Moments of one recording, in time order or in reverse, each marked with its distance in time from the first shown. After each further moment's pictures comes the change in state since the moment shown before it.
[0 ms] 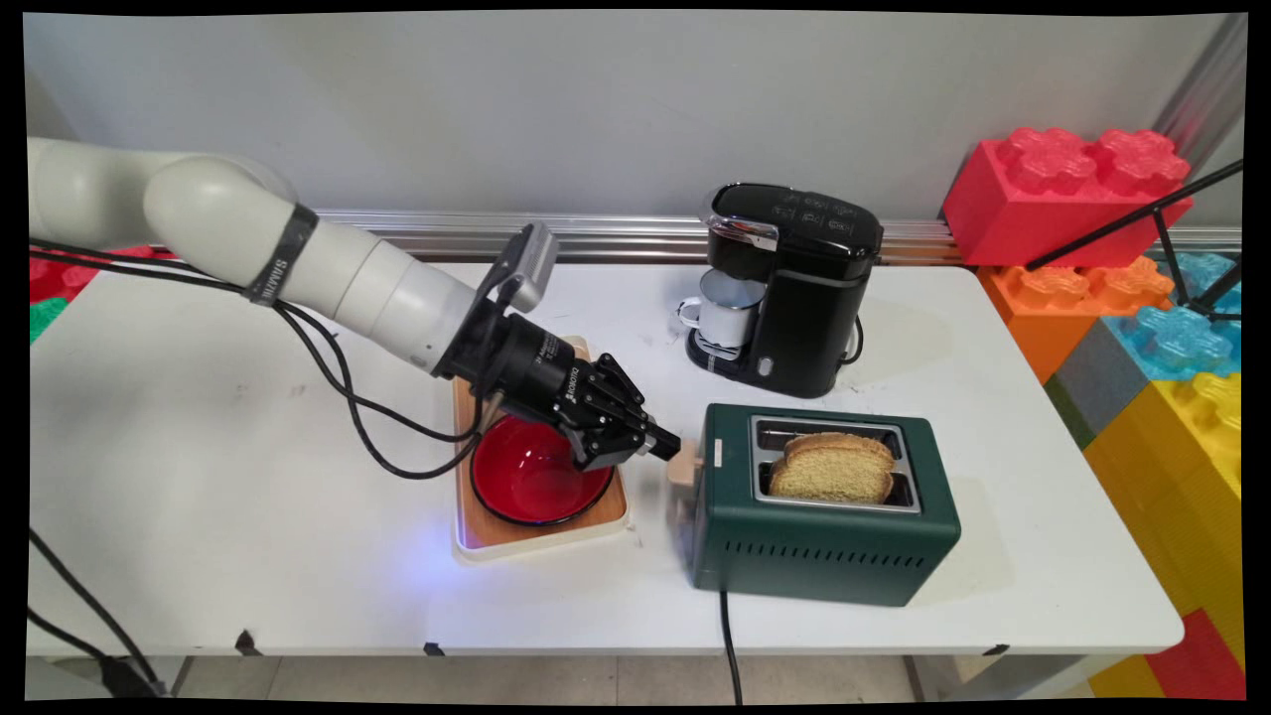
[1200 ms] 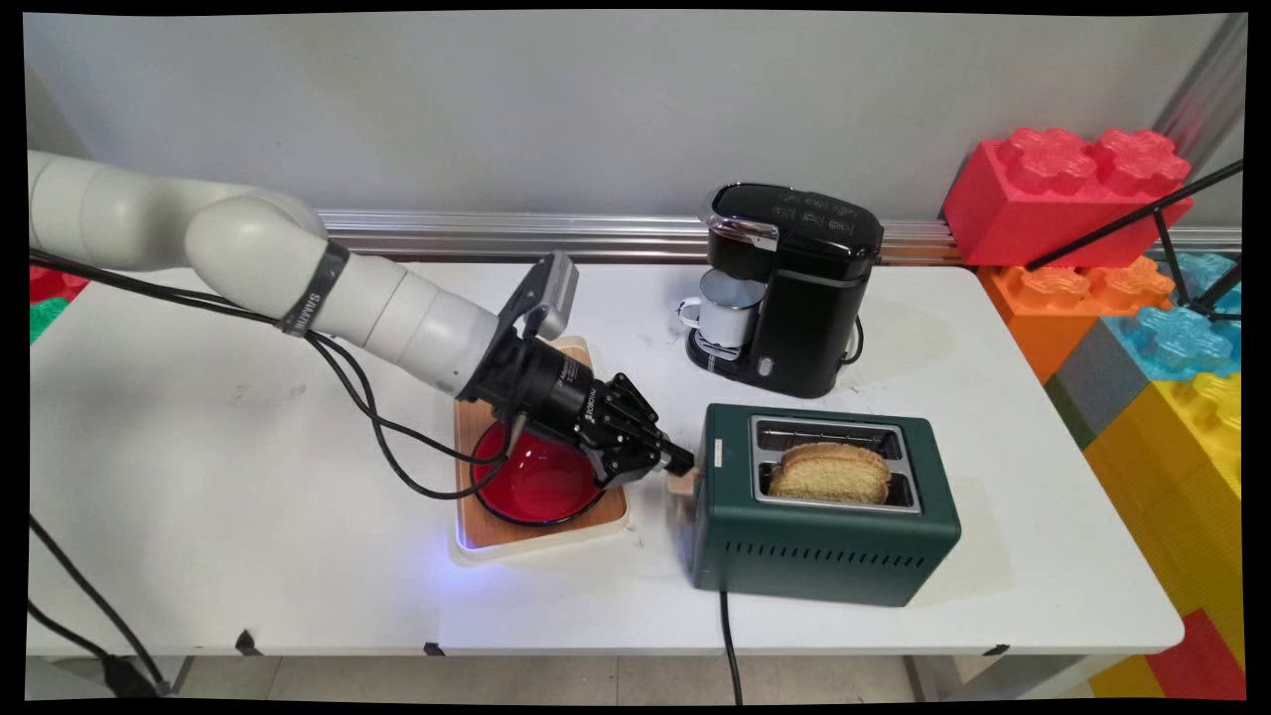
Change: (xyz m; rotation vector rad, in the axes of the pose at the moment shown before) arm -0.014 -0.001 0.026 0.009 0.002 -0.018
